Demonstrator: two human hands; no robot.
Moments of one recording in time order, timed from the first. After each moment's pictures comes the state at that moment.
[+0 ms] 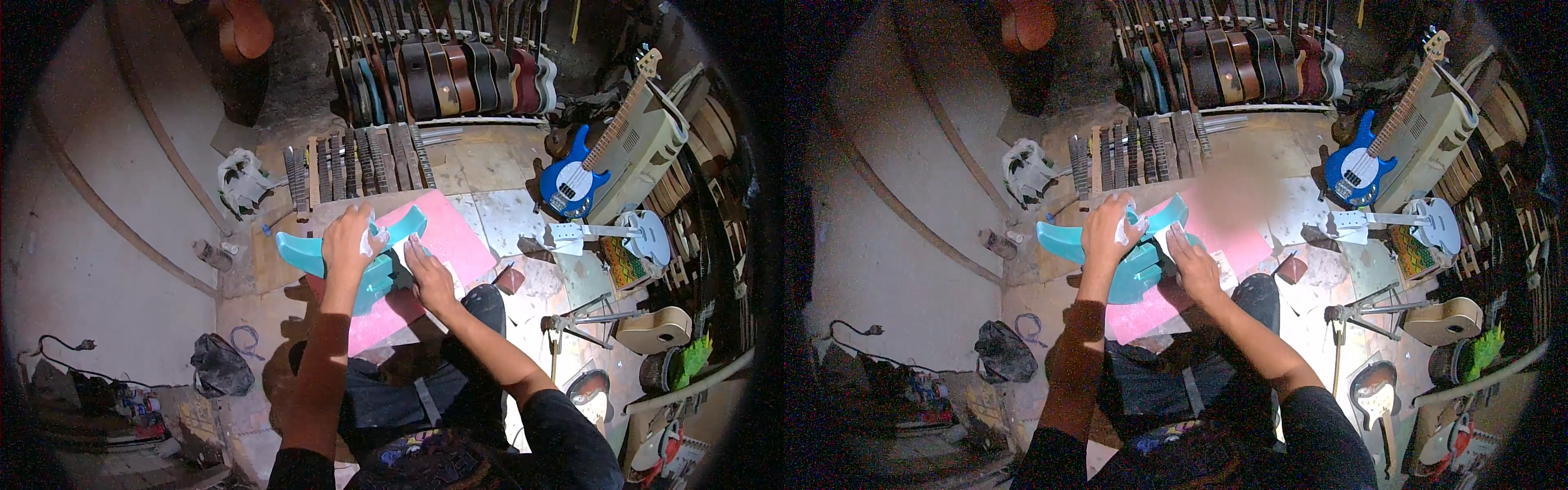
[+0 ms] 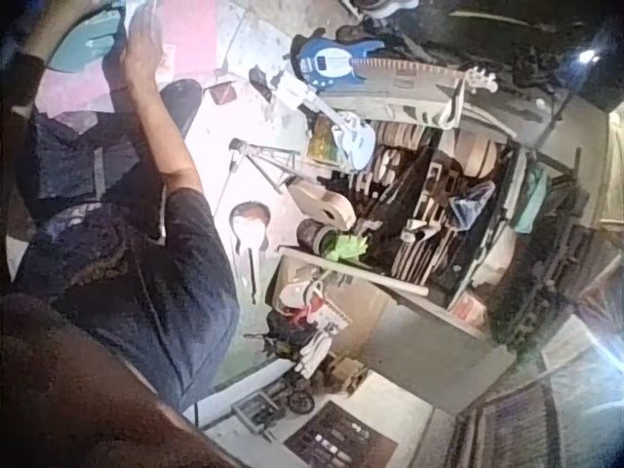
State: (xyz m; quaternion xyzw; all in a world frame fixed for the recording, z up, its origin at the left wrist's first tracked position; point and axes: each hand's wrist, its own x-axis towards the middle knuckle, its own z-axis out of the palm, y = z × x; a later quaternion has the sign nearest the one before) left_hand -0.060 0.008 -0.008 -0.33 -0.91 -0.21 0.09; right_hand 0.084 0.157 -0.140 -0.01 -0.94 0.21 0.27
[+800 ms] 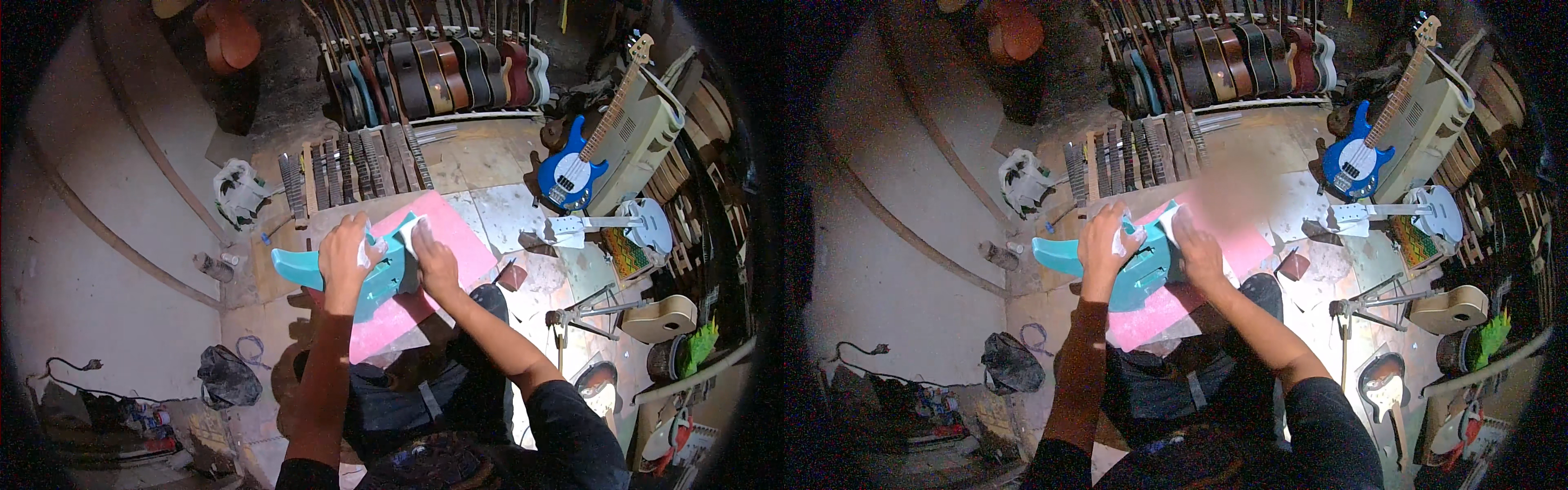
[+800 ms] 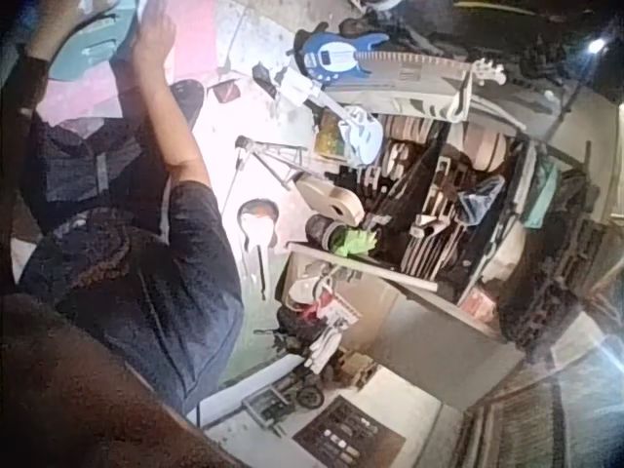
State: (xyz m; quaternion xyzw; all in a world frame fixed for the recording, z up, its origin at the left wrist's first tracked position) left_hand -0.056 0.012 -0.005 -0.33 -0.92 -0.20 0.10; right_hand 0.052 0.185 -0.142 -0.01 -0.91 0.18 0.36
